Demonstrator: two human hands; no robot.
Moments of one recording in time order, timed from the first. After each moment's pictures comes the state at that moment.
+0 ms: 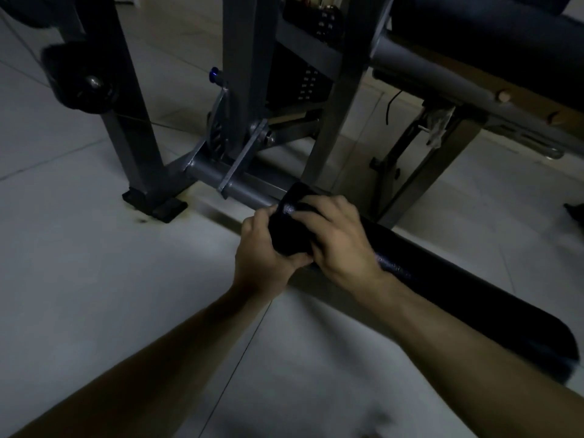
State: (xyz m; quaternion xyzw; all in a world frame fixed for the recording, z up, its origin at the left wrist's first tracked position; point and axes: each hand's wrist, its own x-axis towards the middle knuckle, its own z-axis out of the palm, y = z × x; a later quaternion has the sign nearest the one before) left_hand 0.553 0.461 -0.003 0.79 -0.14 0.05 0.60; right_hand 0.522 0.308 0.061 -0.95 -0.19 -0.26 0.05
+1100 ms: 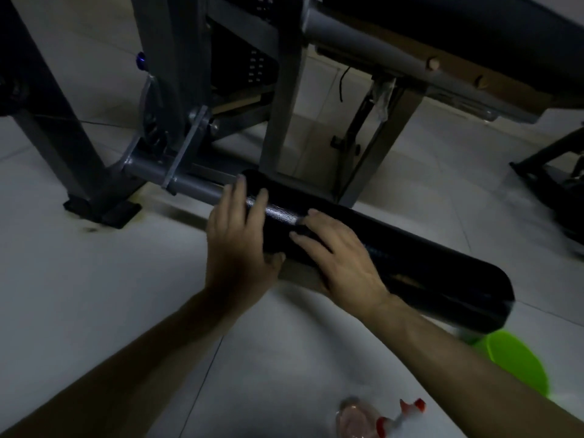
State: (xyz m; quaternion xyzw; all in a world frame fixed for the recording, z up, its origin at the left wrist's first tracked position) left_hand 0.528 0.442 0.022 0.88 -0.27 0.18 0.34; right_hand 0.440 0.257 0.039 -0.97 -0.13 -0.22 0.00
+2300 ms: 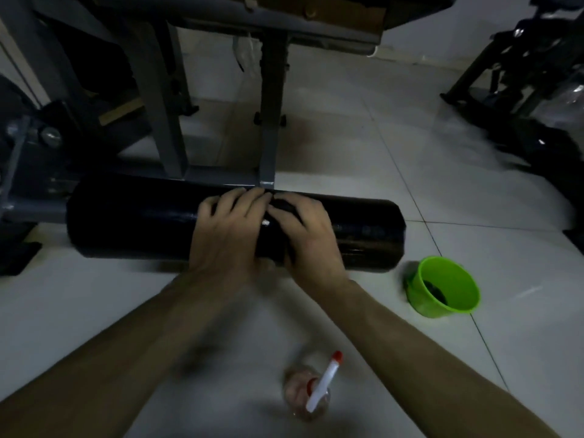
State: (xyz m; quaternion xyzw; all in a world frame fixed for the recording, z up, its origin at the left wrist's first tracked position) left_hand 0.462 0.295 0.041 0.83 -0.48 0.22 0.16; right_hand 0.352 0.168 0.037 -0.94 0.07 -0.32 0.11
